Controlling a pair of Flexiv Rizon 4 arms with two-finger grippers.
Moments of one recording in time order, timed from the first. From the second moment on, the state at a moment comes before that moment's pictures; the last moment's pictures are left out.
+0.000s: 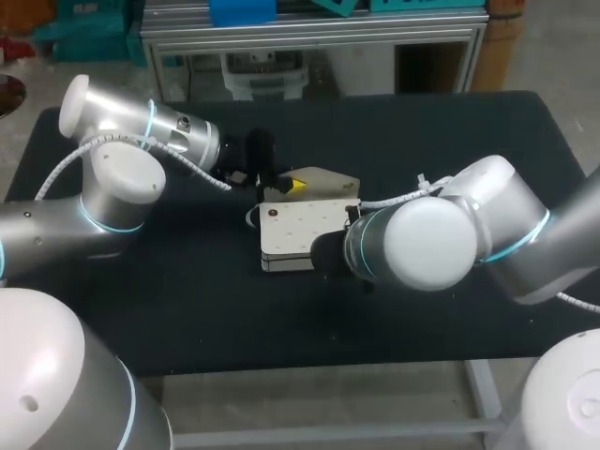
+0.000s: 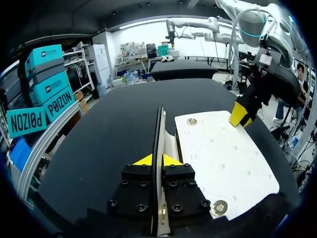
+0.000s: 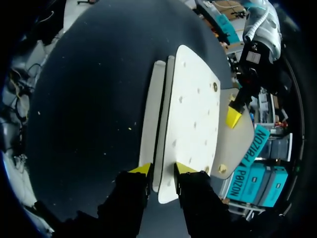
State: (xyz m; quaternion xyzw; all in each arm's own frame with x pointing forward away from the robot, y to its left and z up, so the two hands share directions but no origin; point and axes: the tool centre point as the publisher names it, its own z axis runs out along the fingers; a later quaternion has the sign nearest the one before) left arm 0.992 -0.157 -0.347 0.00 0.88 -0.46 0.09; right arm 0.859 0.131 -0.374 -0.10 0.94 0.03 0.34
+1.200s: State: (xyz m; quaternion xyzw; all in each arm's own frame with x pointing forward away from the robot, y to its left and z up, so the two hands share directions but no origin) left arm 0.989 -0.163 -0.359 0.07 0.87 -0.47 0.10; right arm 0.870 0.132 -0.378 -0.05 0.93 0.01 0.37
